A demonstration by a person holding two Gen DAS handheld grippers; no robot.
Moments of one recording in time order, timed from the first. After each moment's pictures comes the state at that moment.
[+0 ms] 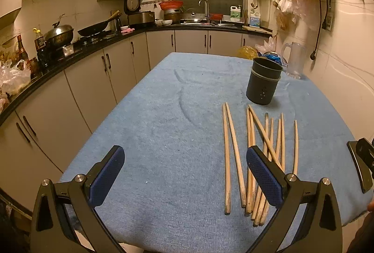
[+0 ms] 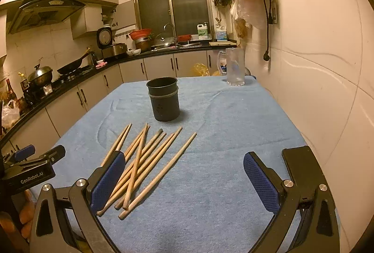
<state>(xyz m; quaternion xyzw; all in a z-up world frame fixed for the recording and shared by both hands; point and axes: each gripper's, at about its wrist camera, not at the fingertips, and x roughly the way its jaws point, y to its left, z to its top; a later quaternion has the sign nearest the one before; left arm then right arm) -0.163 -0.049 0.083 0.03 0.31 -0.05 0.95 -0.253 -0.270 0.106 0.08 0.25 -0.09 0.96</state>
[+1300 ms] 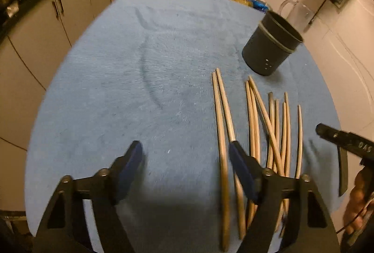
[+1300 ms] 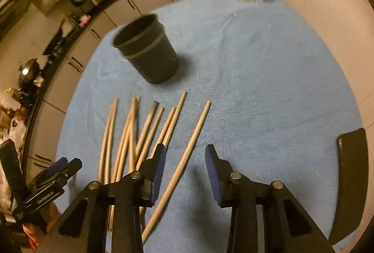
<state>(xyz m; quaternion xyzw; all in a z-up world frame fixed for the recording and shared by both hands) -0.012 -0.058 0.039 -0.01 0.53 -0.16 0.83 -0.086 -0.329 0.057 0.24 0.51 -0.04 0.83</state>
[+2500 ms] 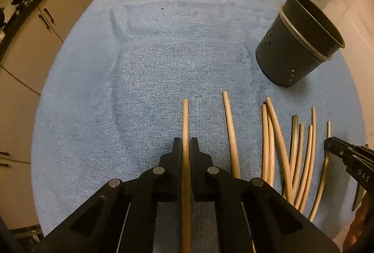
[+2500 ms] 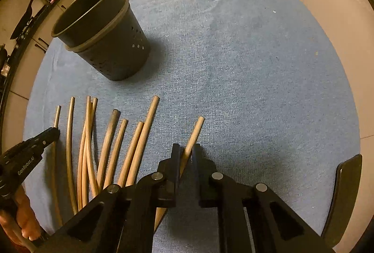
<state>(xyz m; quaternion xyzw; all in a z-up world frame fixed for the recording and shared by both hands) 0.056 -0.114 0.027 0.08 0.57 -0.13 0.81 -0.015 -0.325 0.029 0.17 0.59 -0.08 0.79</state>
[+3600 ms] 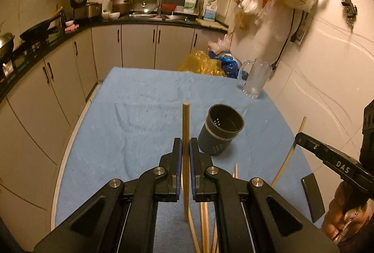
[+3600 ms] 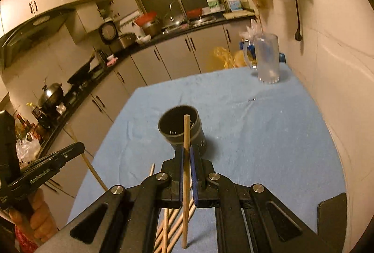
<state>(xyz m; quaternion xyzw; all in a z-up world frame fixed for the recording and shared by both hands) -0.018 -0.083 0.193 0.00 0.35 -0.22 0.91 -0.080 -0.313 0.178 0.19 0.32 0.00 0.93</state>
